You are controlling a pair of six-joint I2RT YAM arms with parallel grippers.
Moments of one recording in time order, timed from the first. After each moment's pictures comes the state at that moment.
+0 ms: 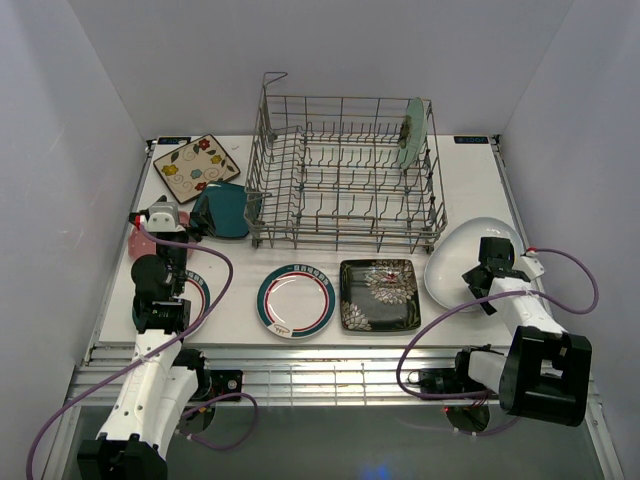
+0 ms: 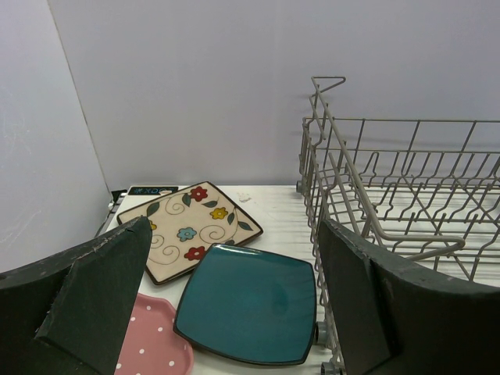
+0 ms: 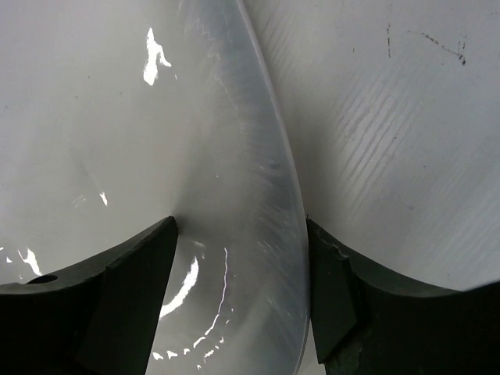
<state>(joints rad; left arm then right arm) -0.04 0.65 0.42 0.54 -0.02 0.03 -0.13 1.13 0.48 -0.44 0.40 0.85</state>
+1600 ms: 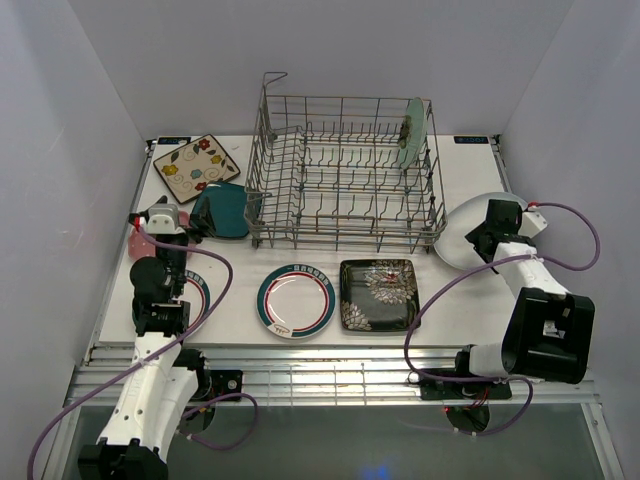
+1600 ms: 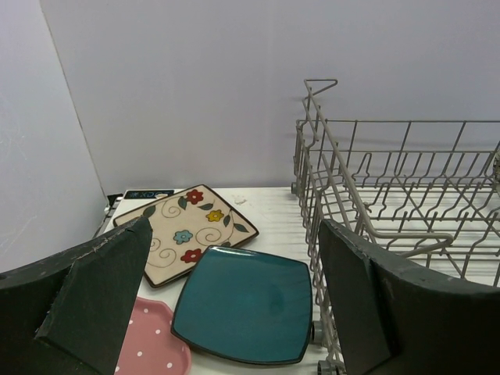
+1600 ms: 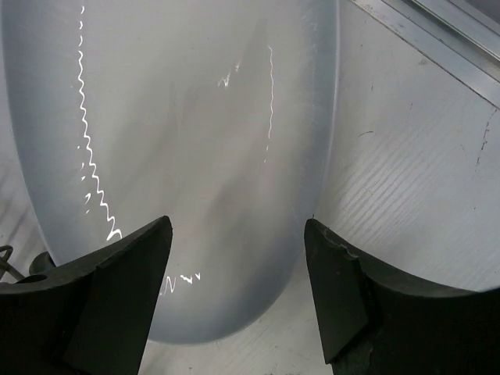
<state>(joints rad) -0.04 0.63 0.42 0.52 0.00 0.03 -0.14 1.36 0.77 -0.31 0.37 0.70</state>
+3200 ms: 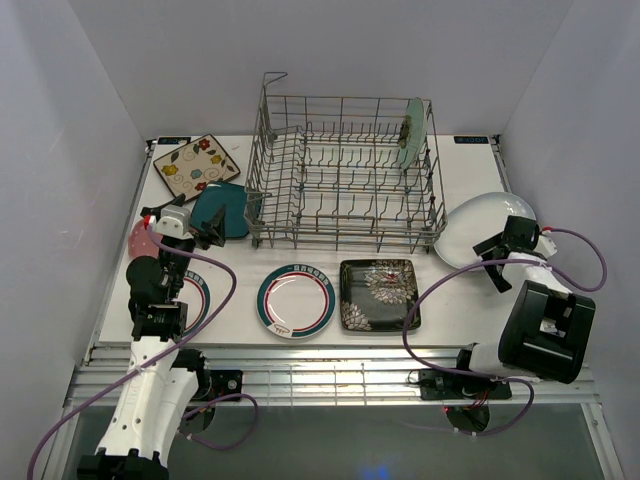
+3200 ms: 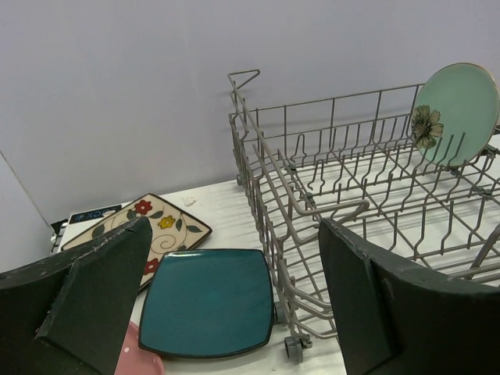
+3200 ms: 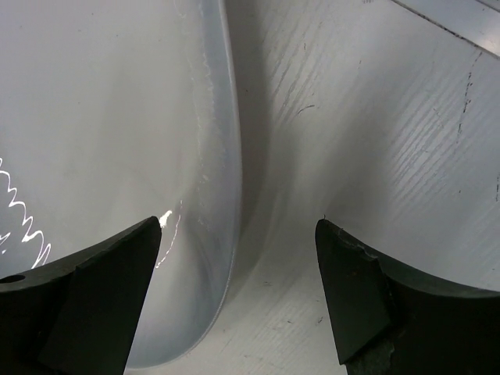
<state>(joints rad) -0.04 0.59 0.47 0.41 0.22 0.04 -0.30 1.36 0.66 -0.26 0.20 0.75</state>
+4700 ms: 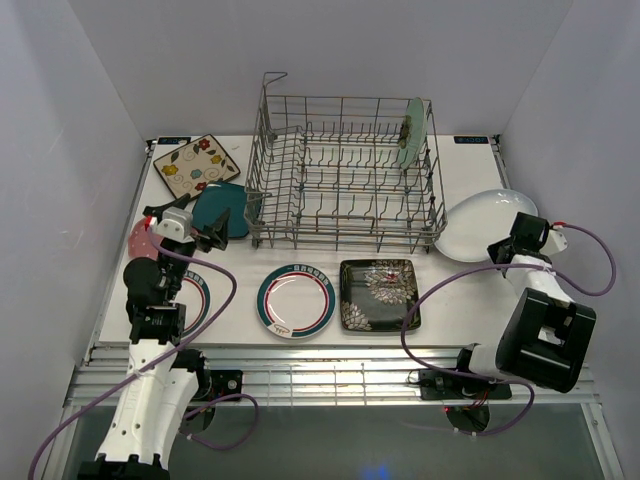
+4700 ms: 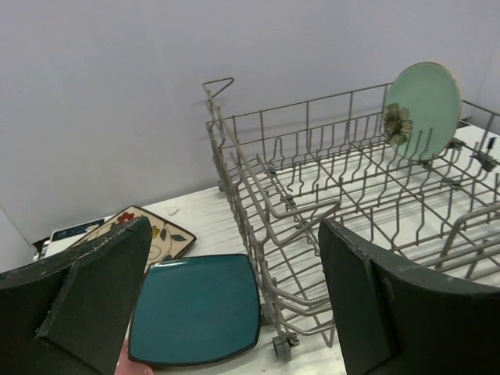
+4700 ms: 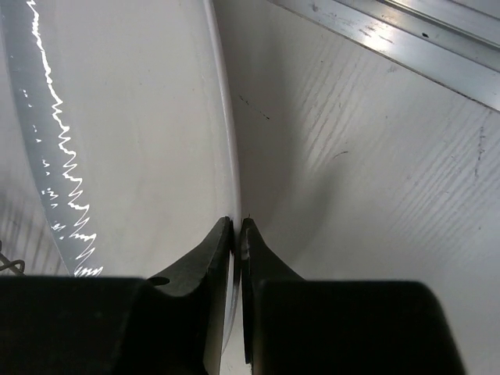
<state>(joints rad) -0.04 0.57 0.48 0.38 0.29 0.05 -0.34 1.34 0.66 -0.15 0.16 0.77</state>
